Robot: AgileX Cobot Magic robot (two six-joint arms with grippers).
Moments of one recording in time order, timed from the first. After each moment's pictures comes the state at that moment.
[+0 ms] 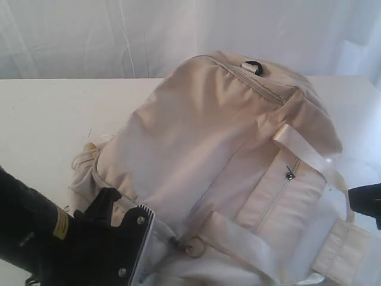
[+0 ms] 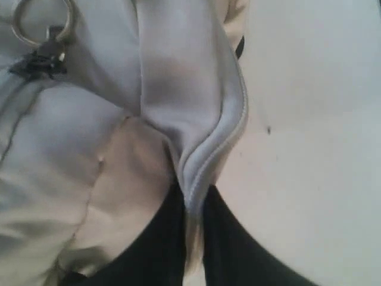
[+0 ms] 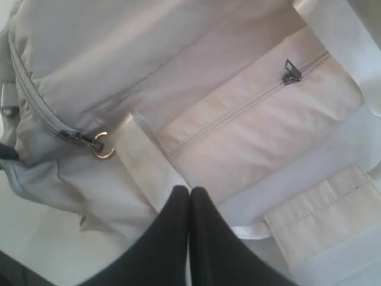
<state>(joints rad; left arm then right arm) -0.76 1.32 -0.67 -0.17 0.64 1.09 -0.16 0.70 -0.65 0.59 1.03 -0.44</state>
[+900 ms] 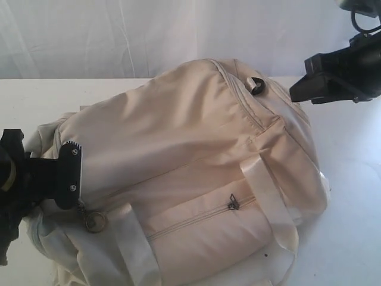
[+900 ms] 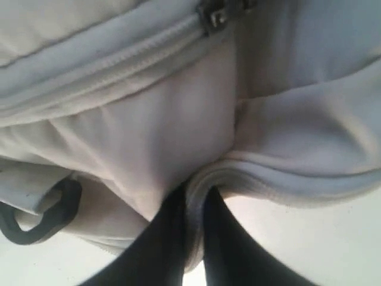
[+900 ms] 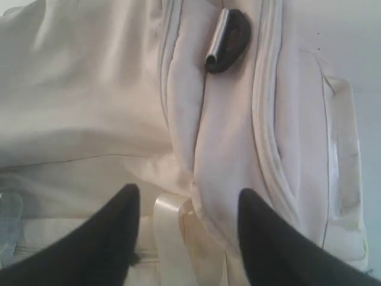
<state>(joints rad) -0.55 1.31 -0.73 0.54 0.89 0.43 -0.16 1.41 -1.13 0.72 0.92 -0.64</state>
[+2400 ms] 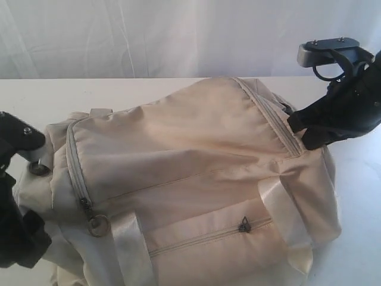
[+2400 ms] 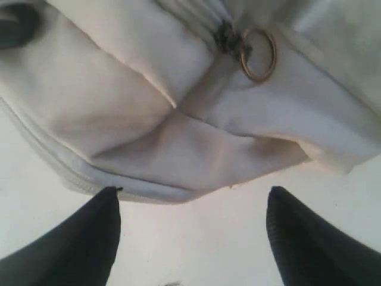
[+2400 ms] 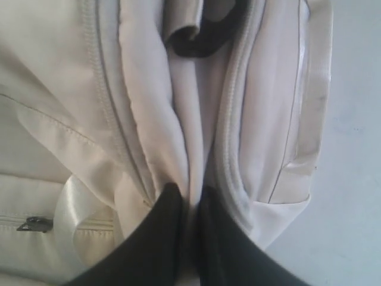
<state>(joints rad) -0.54 1.04 -0.73 0.09 0.98 -0.11 0.00 1.46 -1.11 0.25 0.96 -0.31</state>
